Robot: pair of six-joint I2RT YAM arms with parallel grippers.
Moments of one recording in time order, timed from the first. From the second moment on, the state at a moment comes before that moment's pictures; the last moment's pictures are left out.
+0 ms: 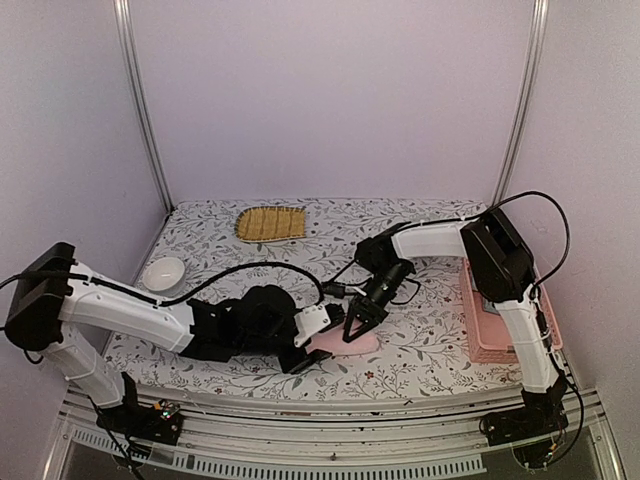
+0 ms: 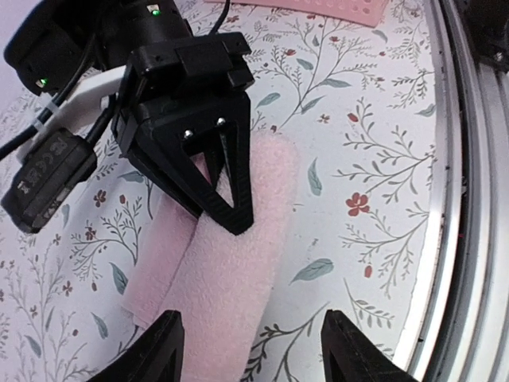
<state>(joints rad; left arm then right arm) -1.18 1.53 0.74 0.12 -0.10 0.12 0.70 2.36 1.73 -1.11 -0.95 -0.79</state>
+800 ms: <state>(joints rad) -1.17 1.81 0.91 0.04 -0.25 0.33 0.70 2.39 1.75 -1.19 -0.99 -0.77</state>
